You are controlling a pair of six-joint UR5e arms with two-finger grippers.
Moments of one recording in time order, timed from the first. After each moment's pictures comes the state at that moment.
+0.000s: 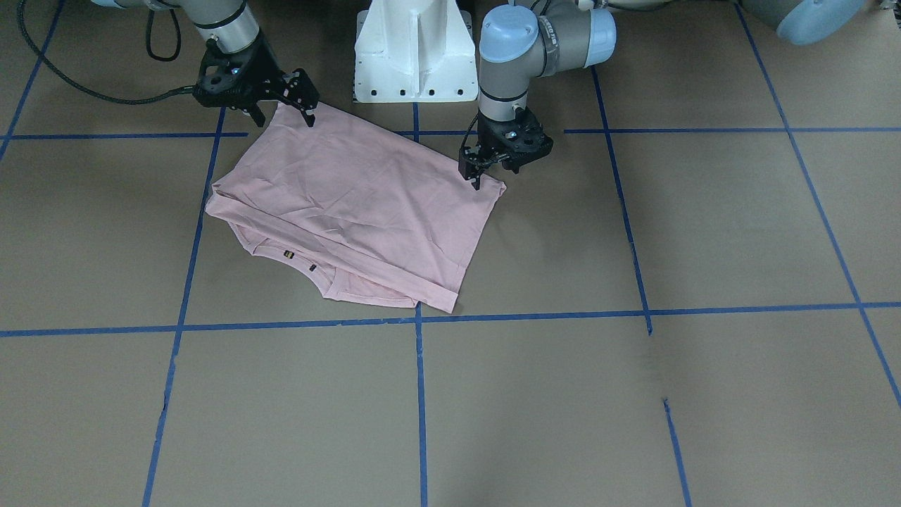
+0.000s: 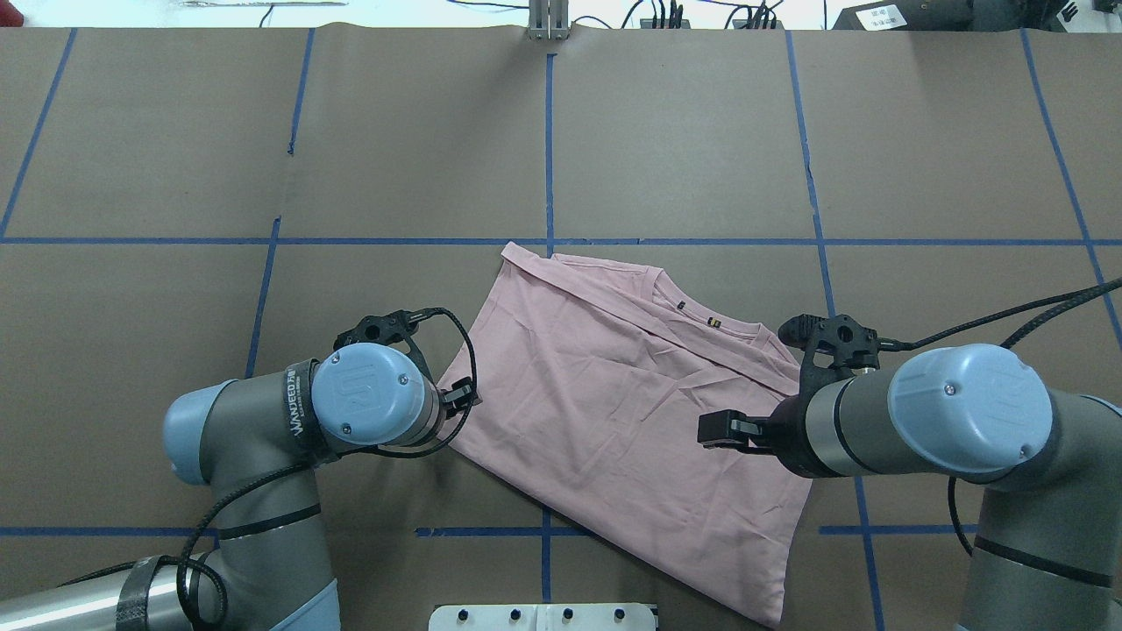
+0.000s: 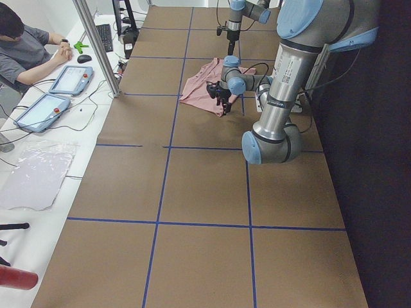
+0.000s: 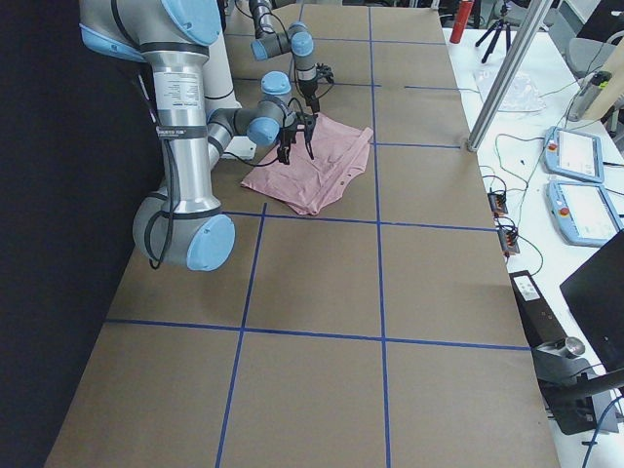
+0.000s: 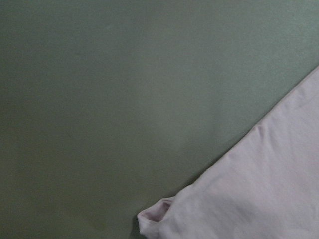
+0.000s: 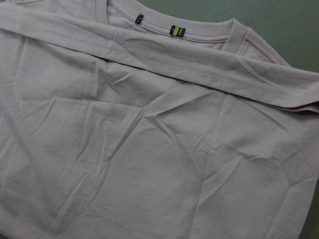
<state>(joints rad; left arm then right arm) -0.34 -2.07 -1.81 -1.58 -1.67 -1.75 0.38 -1.45 2.20 -1.39 1.80 1.51</state>
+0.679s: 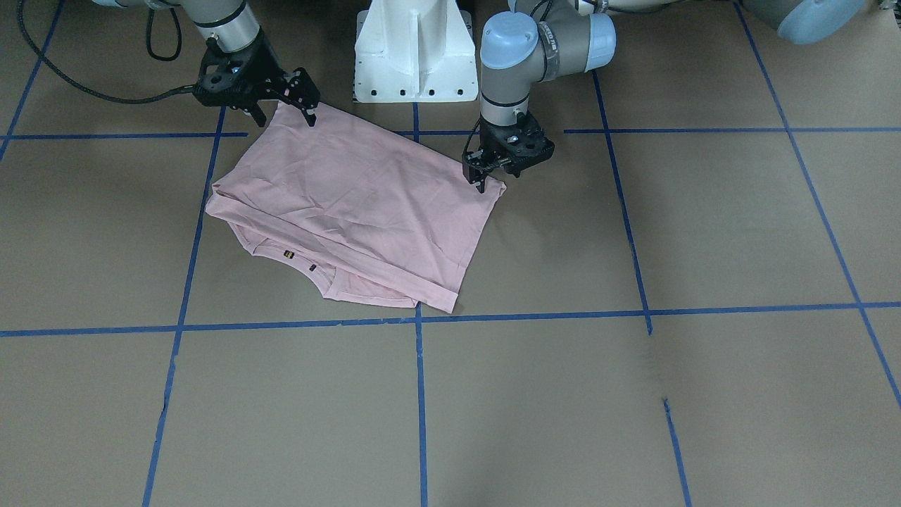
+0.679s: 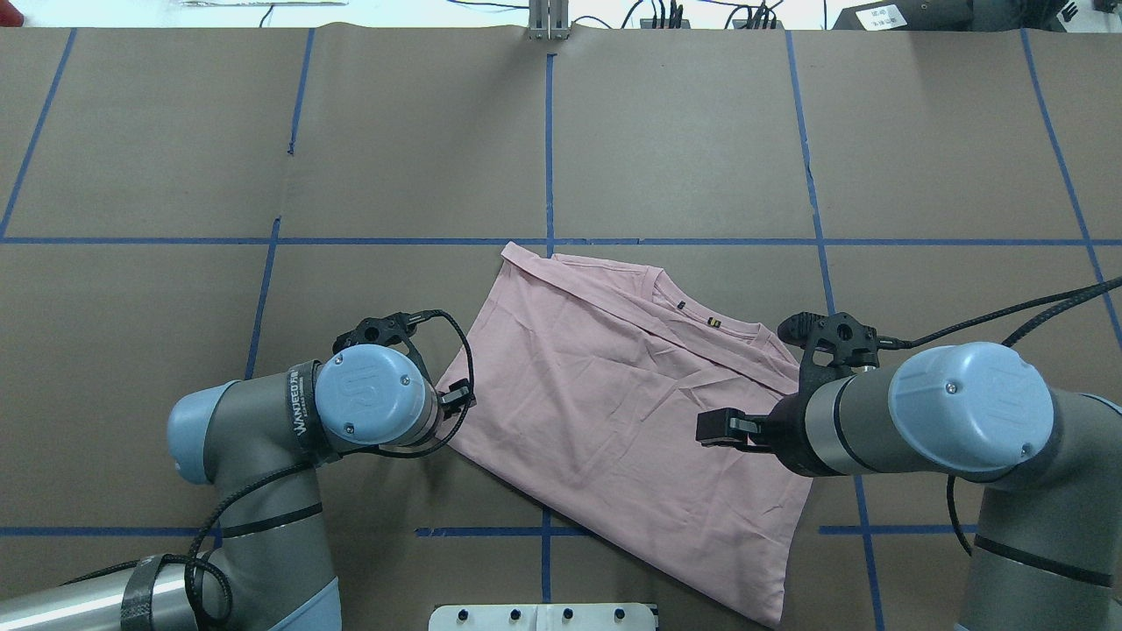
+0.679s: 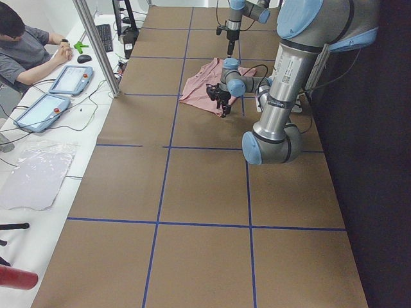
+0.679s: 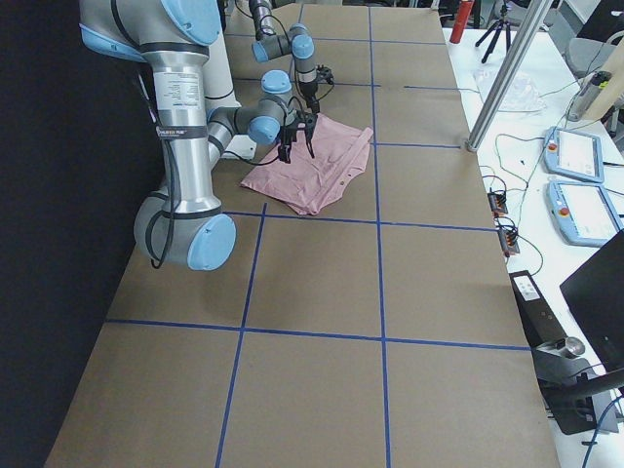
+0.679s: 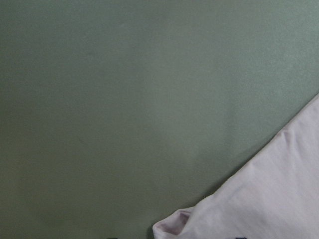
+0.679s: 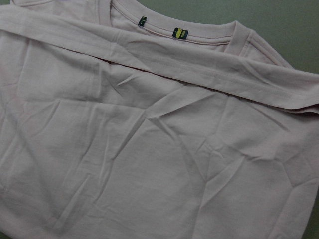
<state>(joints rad) -0.34 -2.07 -1.80 -1.59 -1.67 -1.75 0.38 -1.45 2.21 -1.39 1.80 1.51</state>
